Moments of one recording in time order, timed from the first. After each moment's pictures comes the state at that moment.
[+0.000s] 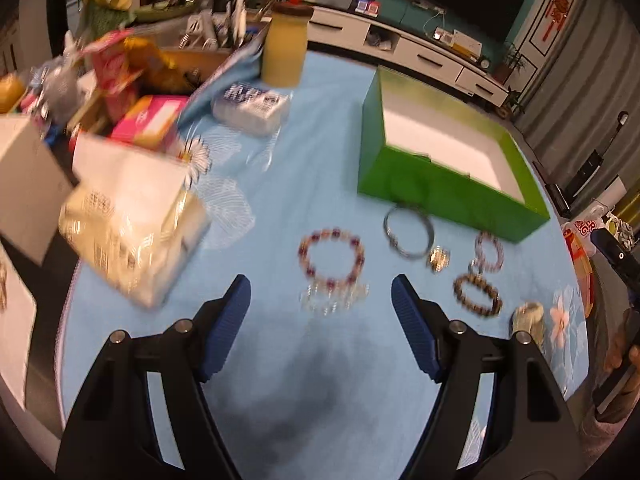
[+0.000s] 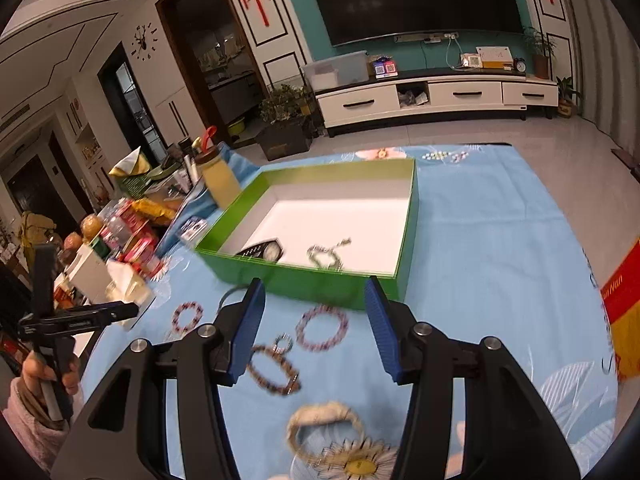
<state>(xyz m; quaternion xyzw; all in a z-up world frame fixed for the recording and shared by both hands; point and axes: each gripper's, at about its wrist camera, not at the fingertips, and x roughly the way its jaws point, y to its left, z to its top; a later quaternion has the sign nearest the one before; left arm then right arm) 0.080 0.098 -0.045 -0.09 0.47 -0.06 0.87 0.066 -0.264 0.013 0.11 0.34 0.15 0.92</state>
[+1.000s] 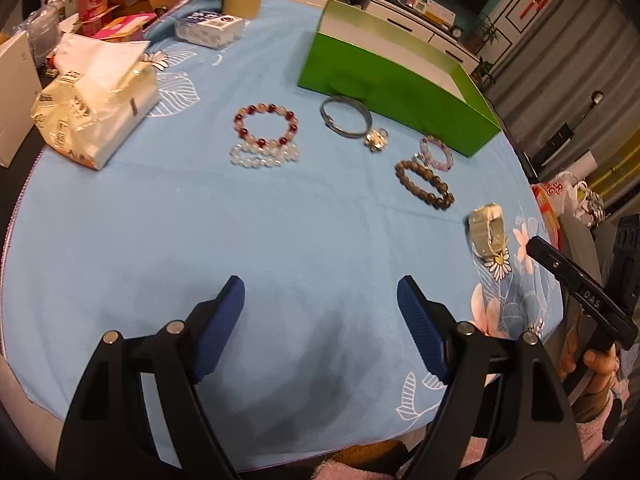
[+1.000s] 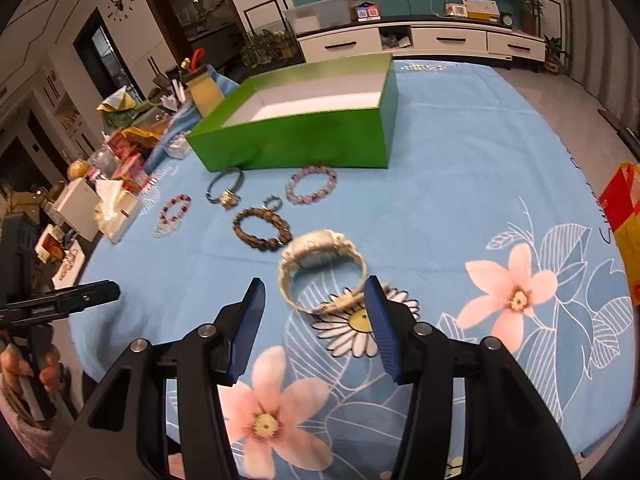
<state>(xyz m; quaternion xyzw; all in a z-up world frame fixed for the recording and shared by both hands) 0.005 0.056 -0.074 -0.12 0.52 -0.13 0.84 -0.012 -0.258 -0.050 0.10 0.43 0.12 0.89</state>
